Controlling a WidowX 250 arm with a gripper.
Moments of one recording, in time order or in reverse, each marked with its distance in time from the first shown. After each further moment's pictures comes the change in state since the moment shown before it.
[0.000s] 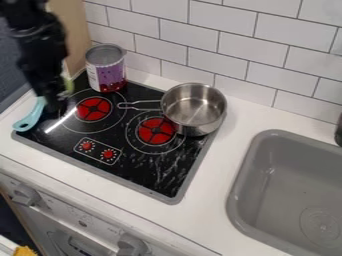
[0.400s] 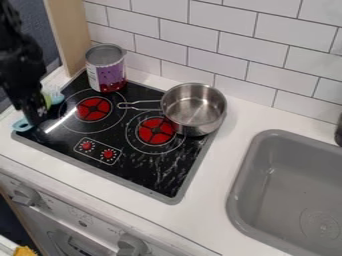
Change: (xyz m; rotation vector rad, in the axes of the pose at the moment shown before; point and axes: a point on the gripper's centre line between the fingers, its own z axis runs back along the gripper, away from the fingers) arm -0.020 0.022 -0.036 0.010 0.019 0.007
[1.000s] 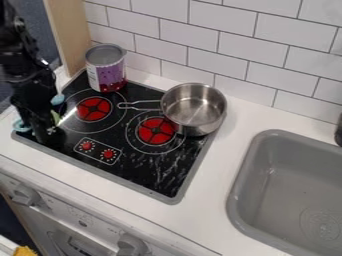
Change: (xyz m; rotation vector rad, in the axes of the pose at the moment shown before) arm 0.001 -0.007 -0.028 0.007 0.040 -0.031
